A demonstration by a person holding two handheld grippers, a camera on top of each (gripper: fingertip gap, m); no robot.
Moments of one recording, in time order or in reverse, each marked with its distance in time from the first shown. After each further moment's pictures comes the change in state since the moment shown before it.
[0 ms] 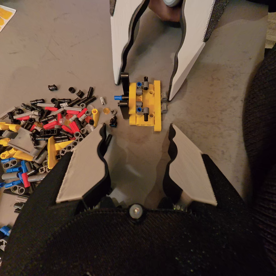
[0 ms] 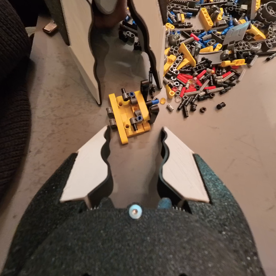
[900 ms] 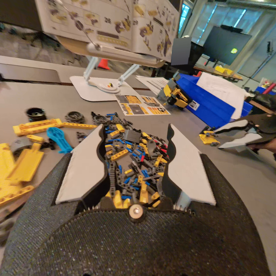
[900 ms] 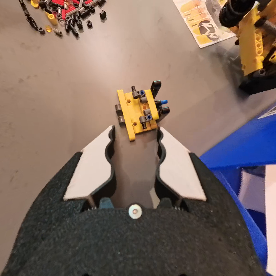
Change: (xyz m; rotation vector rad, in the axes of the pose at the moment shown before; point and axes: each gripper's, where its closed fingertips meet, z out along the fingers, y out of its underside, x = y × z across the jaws) left arm -0.141 -0.001 -0.157 0.687 -0.538 -0.599; right arm 0.079 0.100 -0.107 -0.106 0.421 0.307
